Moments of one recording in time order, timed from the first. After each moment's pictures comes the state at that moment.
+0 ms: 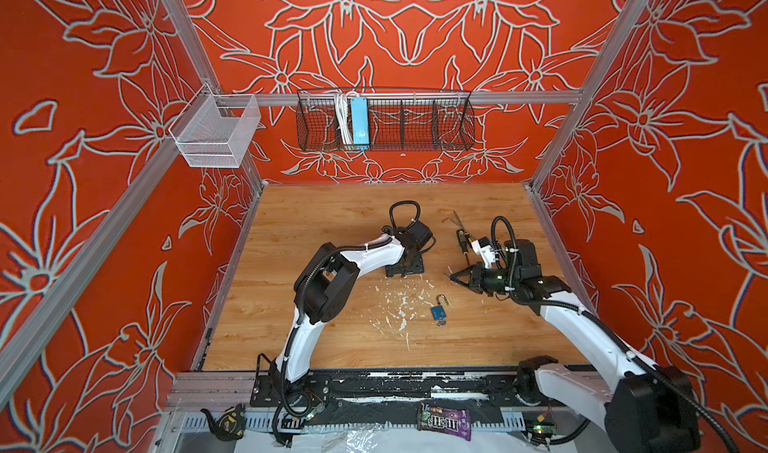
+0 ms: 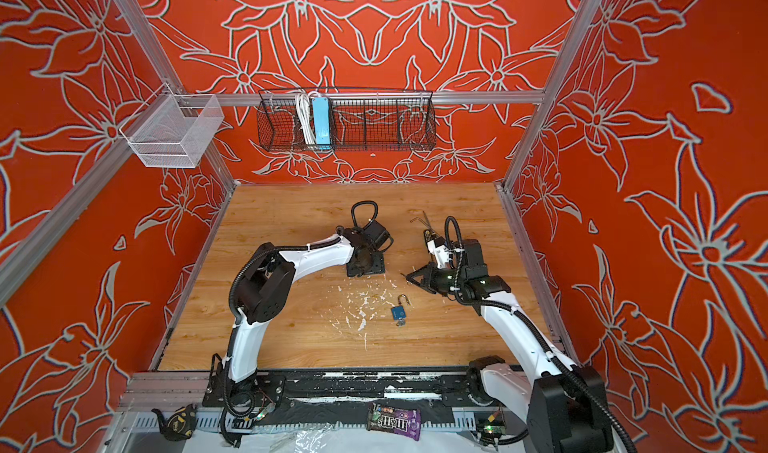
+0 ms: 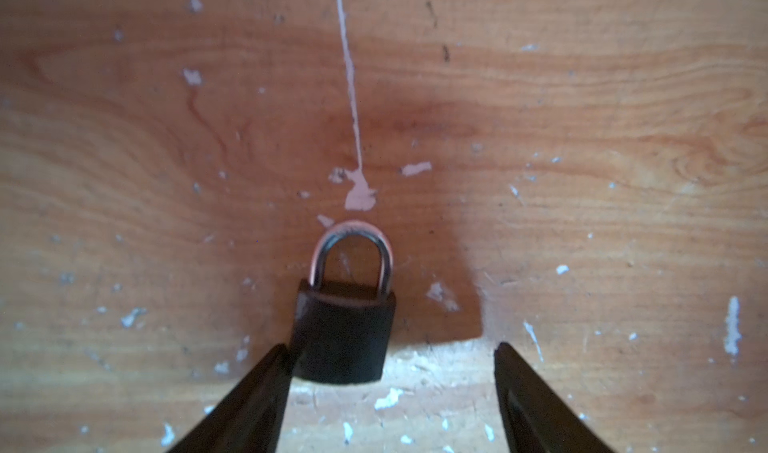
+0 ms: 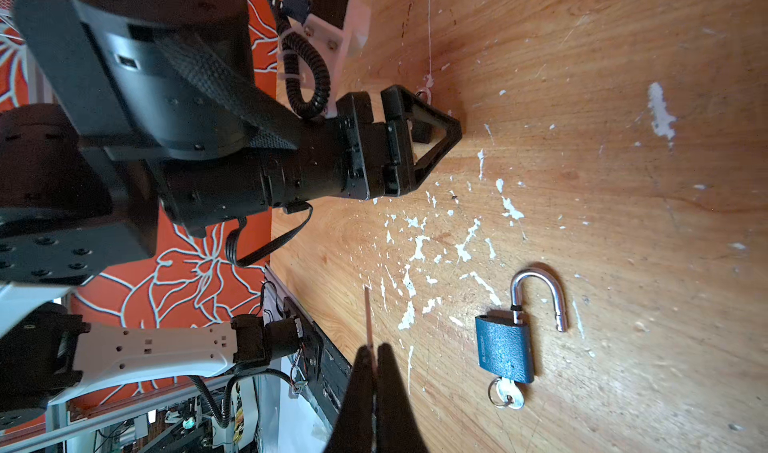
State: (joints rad) left arm -0.71 2.13 1.60 -0.75 -0.12 -0.86; right arm 0.19 1.06 0.64 -0.37 -0.78 0.64
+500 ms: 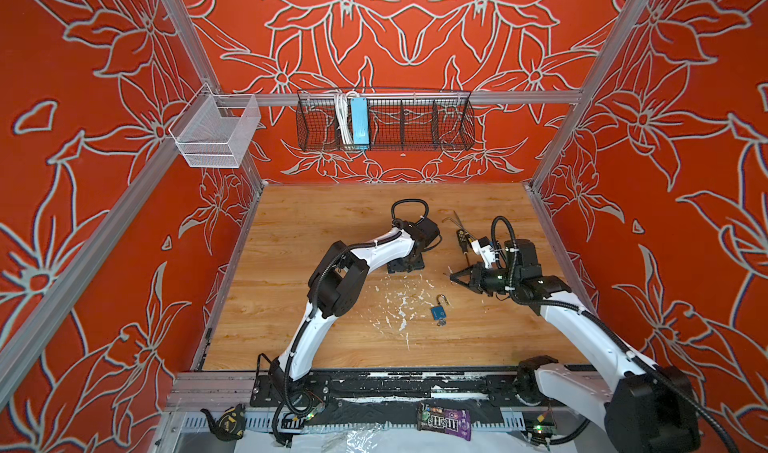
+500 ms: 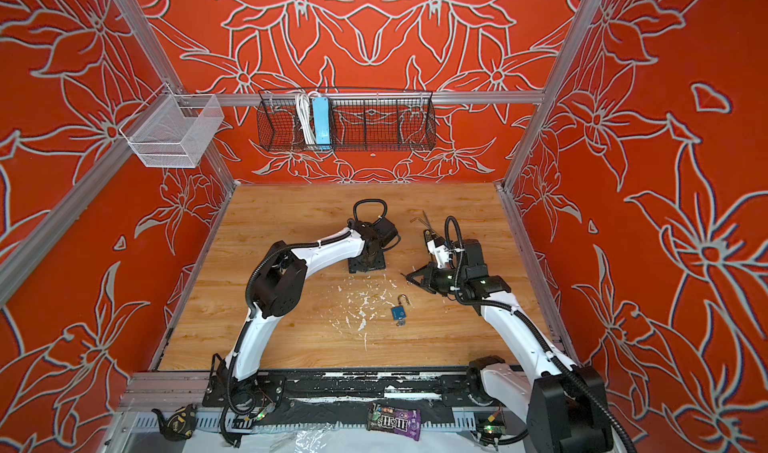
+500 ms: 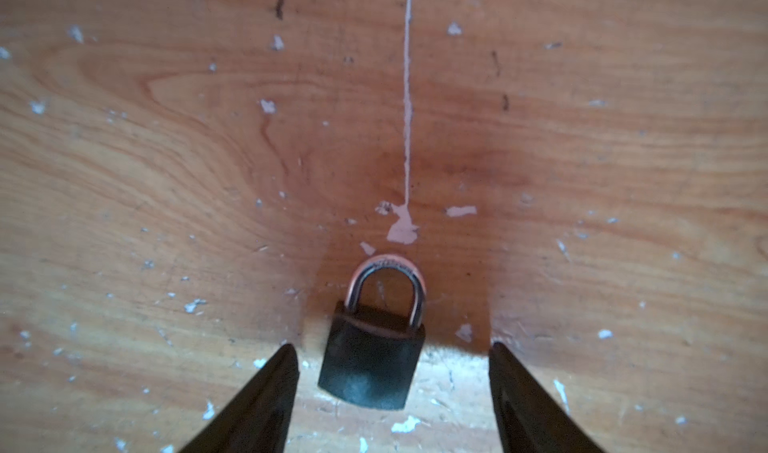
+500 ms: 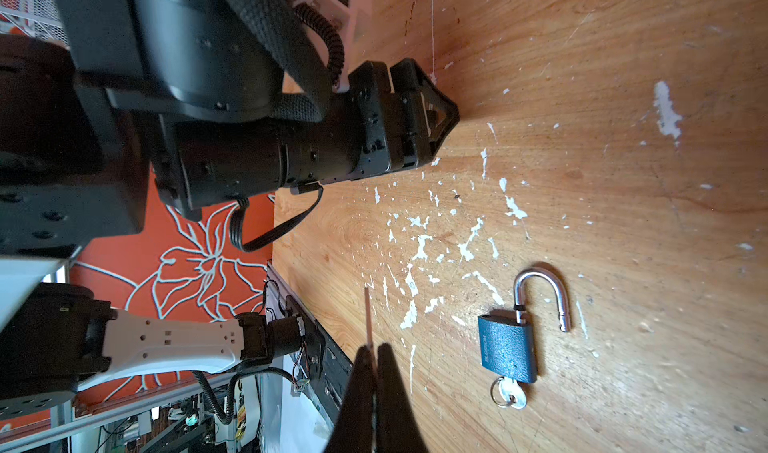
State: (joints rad) left arm -0.72 2.28 1.86 -1.01 -0.23 -0.94; right arm 0.19 1.06 0.64 -0.37 -0.79 0.64
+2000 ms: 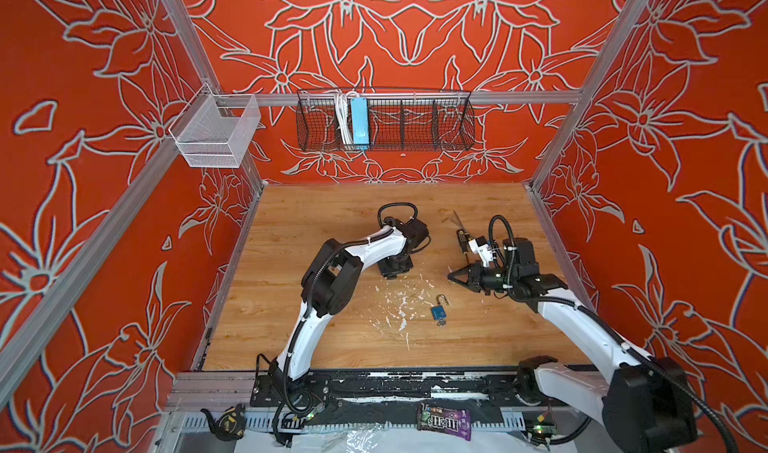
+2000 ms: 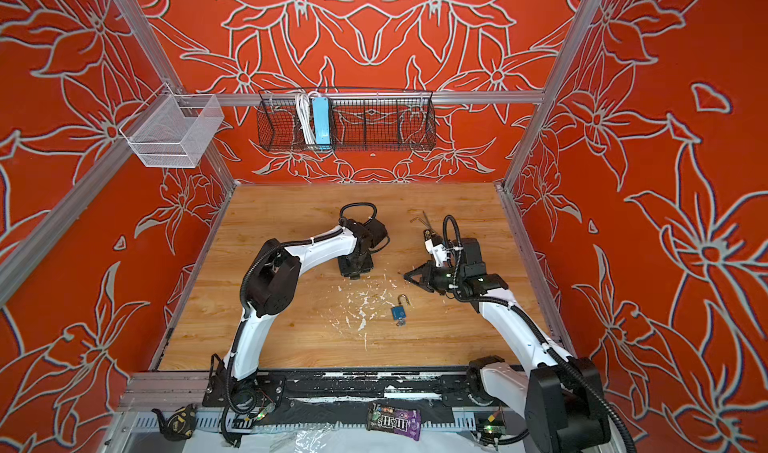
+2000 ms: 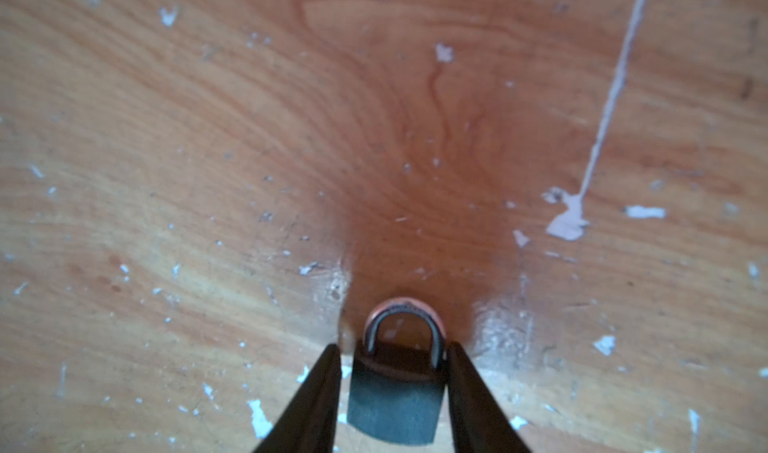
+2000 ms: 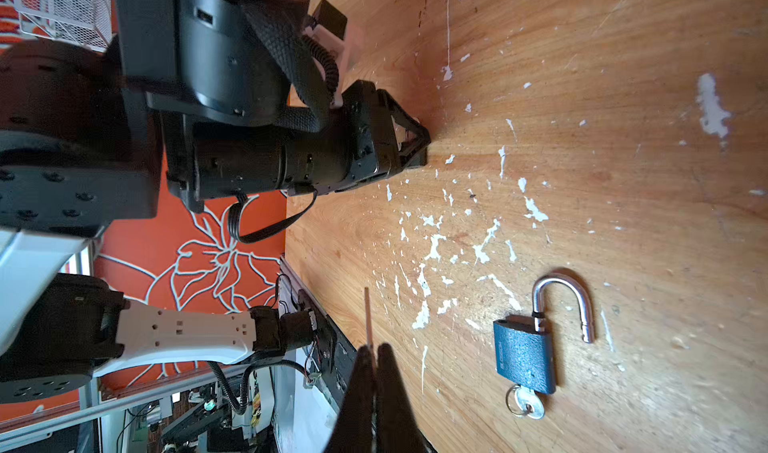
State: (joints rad) left arm -0.67 2.22 1.74 -1.07 -0.18 -1.04; right arm 0.19 1.10 0.64 -0.32 -0.84 0.66
